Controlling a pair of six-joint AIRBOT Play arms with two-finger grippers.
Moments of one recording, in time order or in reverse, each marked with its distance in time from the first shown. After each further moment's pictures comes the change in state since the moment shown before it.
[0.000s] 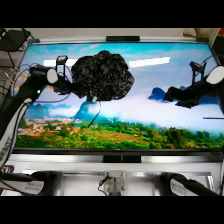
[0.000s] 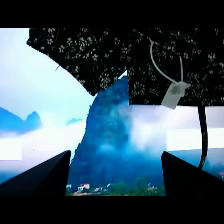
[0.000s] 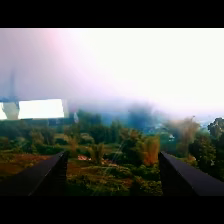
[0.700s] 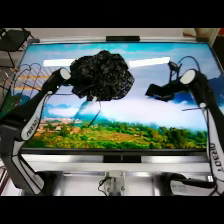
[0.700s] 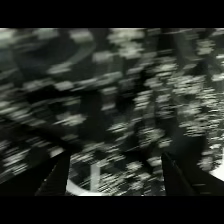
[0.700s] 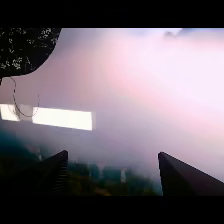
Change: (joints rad) left arm 0.027 -0.360 0.220 -0.497 0.226 0.137; right arm 0.135 -0.219 -0.001 0.169 -0.306 -0.076
